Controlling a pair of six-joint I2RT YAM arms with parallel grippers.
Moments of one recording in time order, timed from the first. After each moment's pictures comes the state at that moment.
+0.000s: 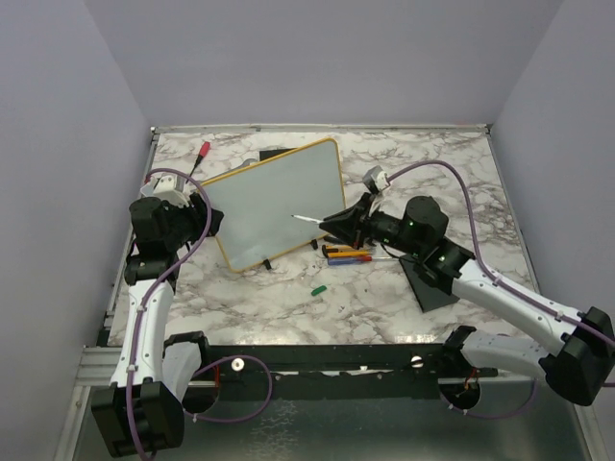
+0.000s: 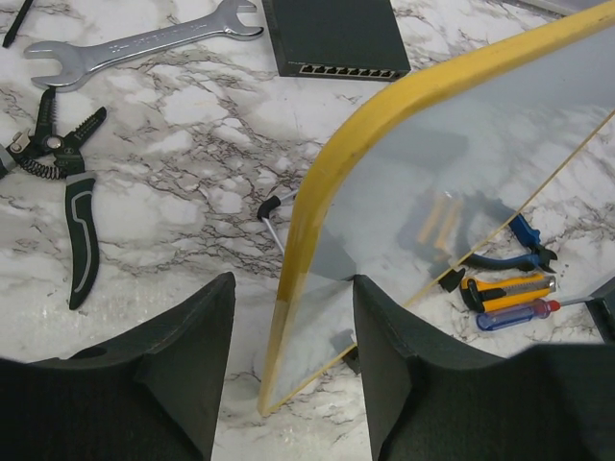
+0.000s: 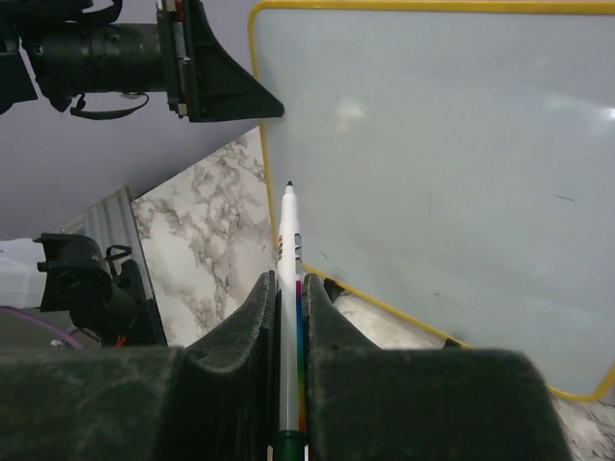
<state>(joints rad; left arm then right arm) 0.14 0.87 0.68 -0.20 0.43 -0.24 0.74 1.07 0.78 0.26 -0.35 0.24</state>
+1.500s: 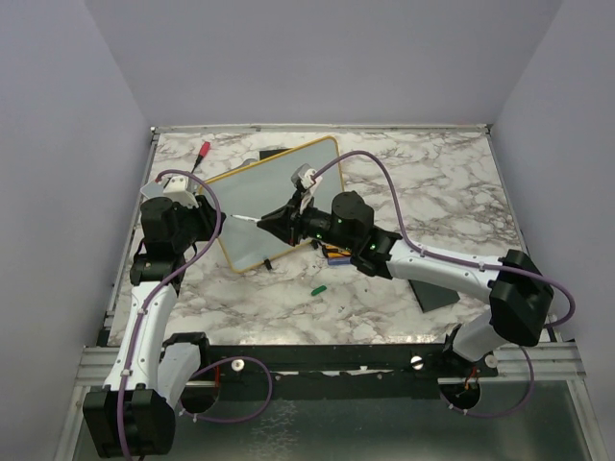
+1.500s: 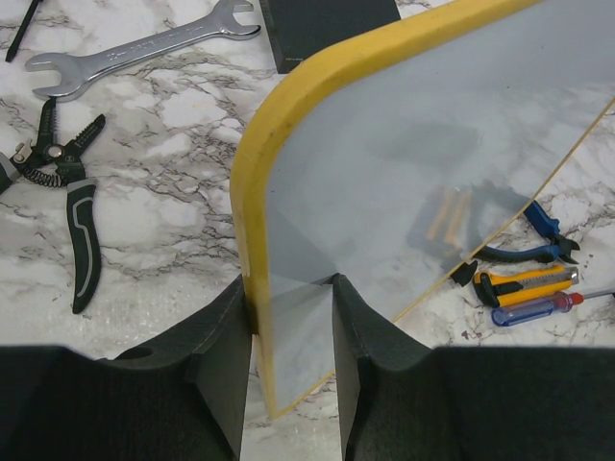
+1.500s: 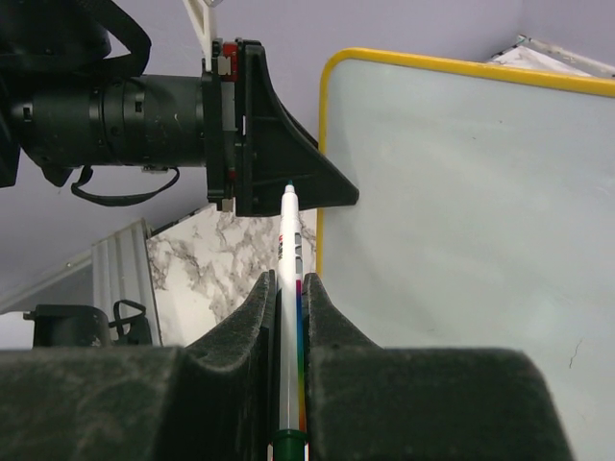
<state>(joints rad) 0.04 0.86 0.68 -0.21 0.31 -0.22 1.00 1.53 1.07 0.46 -0.17 0.23</state>
